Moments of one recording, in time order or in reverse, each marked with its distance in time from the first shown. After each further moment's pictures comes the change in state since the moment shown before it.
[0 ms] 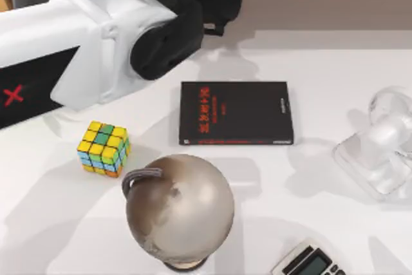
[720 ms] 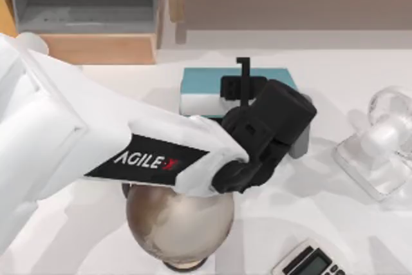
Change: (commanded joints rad) left arm -0.083 0.400 -0.209 -0.205 -0.115 0.308; right arm 0.000 0.000 0.000 0.000 0.000 0.000
